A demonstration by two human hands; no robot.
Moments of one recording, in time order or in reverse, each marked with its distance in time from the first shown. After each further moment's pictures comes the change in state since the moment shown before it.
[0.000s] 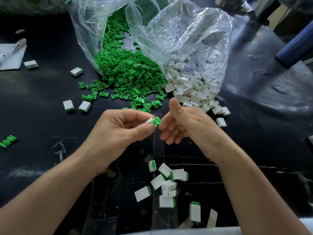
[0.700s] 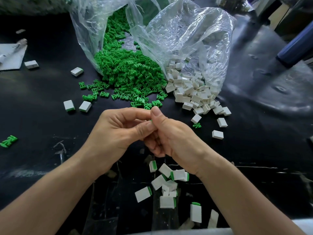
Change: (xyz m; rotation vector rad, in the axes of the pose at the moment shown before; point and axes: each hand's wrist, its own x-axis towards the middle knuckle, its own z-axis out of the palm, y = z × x) left_hand -0.004 0.004 0.003 -0.098 -0.118 0.103; right_hand 0.002 0.006 0.036 0.267 -0.226 -0.032
